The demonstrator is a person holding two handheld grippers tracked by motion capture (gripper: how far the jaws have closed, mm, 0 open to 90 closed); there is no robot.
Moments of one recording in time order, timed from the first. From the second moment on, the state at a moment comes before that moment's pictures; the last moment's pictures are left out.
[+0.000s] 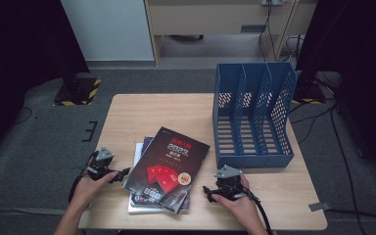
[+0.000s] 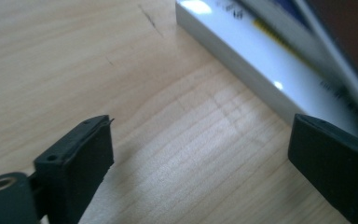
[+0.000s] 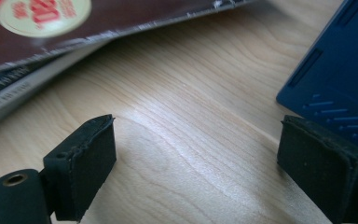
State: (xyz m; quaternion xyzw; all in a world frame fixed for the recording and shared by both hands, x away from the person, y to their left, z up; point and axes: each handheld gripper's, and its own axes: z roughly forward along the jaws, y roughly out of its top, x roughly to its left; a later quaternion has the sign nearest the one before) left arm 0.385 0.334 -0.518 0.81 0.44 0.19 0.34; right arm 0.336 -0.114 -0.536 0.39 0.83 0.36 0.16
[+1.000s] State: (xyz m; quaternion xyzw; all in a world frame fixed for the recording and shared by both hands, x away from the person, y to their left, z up) left arm 0.369 0.273 -0.495 0.81 0.43 0.20 0.36; right arm 0.370 -0.074 -0.517 0.44 0.78 0.43 0.08
